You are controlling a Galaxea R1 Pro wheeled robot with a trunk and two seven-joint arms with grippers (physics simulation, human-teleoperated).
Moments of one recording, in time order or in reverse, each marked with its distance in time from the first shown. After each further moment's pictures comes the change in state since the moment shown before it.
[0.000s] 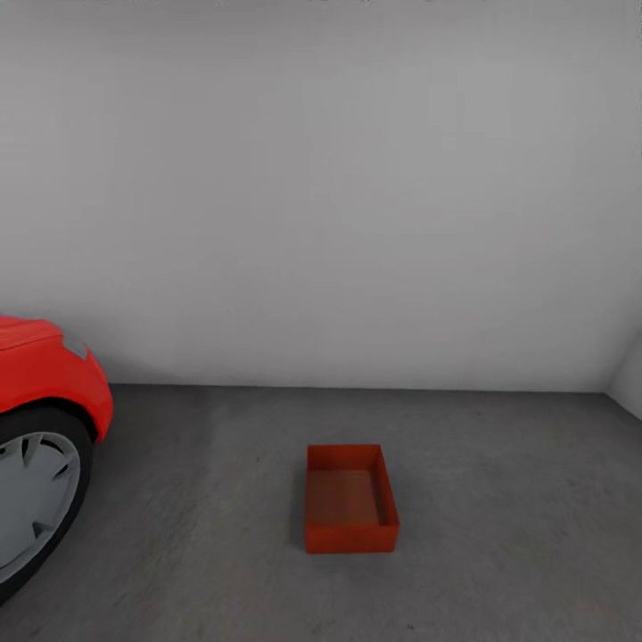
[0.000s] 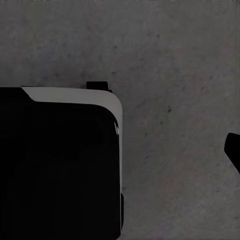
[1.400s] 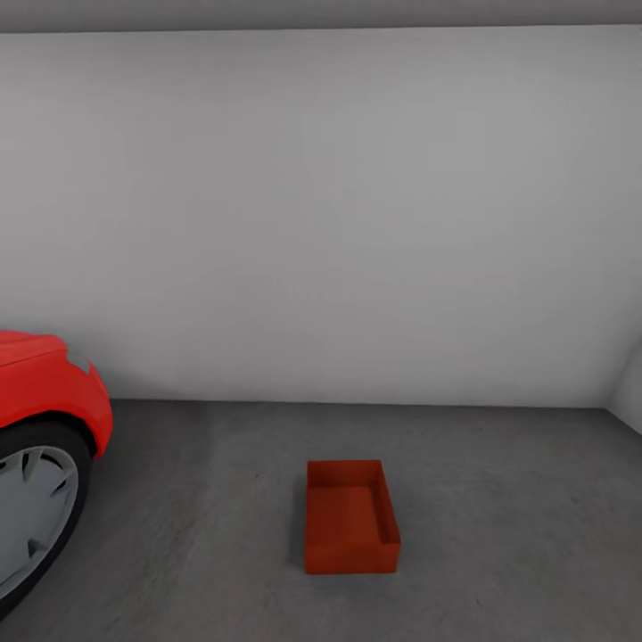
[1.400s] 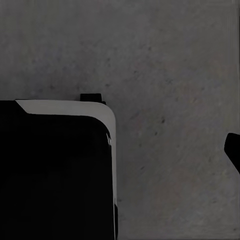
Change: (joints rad) left arm 0.189 0.012 0.000 0.001 0.005 -0.132 -0.142; right arm 0.032 -0.015 -0.002 0.000 -0.002 -0.034 0.000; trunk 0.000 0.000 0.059
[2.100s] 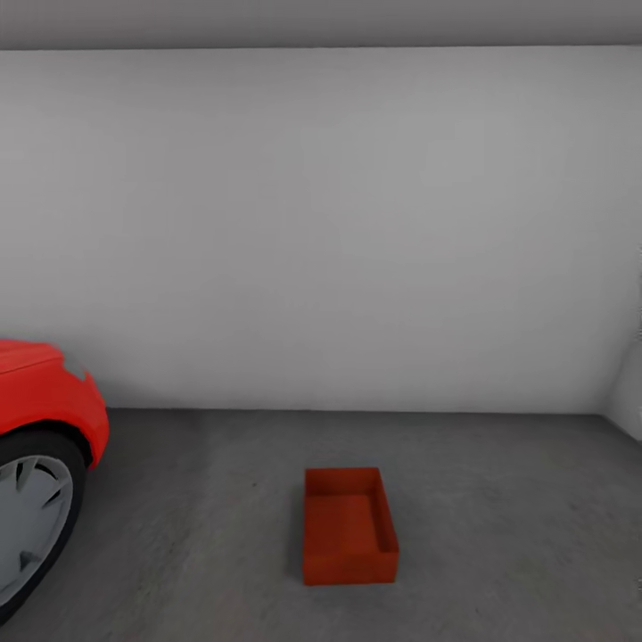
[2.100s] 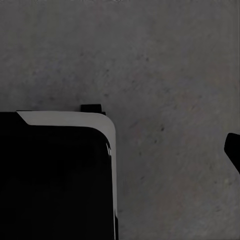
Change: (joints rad) left arm 0.002 0.000 0.000 0.000 0.000 -0.004 -0.001; right arm 0.016 -0.001 0.000 0.000 0.000 -0.037 0.000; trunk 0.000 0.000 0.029
